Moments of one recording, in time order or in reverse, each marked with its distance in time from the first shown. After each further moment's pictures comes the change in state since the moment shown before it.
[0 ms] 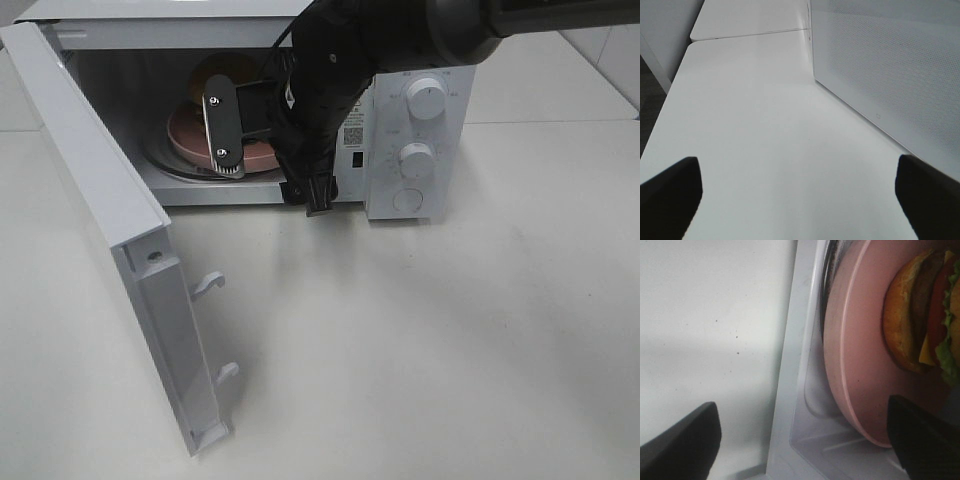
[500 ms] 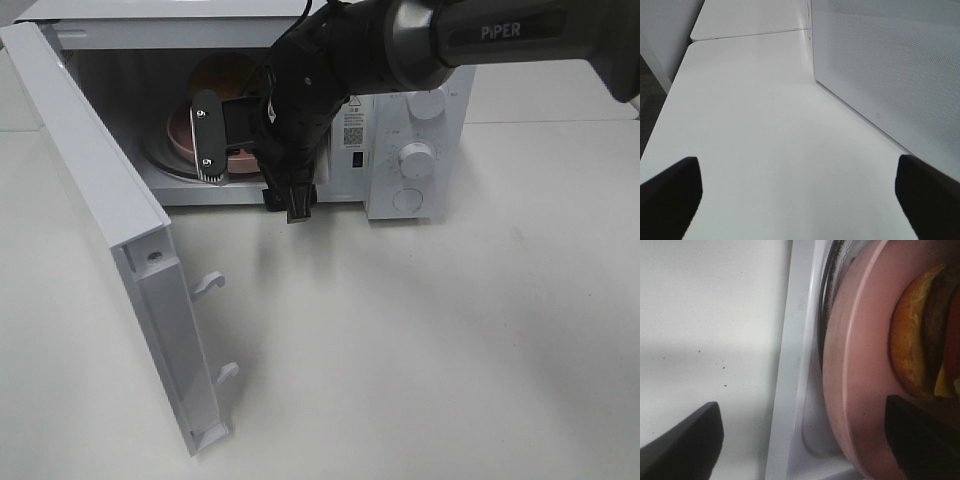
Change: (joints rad) left arm 0.000 0.000 0.000 0.002 0.000 0.000; right arm -0.002 0.106 -0.096 0.023 -0.024 0.000
